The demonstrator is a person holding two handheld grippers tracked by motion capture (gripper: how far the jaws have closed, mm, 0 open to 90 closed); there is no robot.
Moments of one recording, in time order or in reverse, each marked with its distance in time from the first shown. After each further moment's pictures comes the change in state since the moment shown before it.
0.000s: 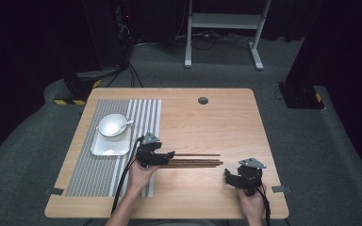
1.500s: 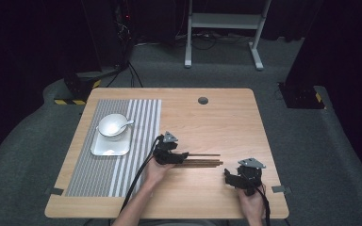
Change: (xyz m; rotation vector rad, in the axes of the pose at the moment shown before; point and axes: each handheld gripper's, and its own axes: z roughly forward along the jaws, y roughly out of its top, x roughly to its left) left arm -0.018 0.008 0.060 0.069 -0.048 0.068; right arm 0.001 0.000 0.000 -0.001 0.005 0.000
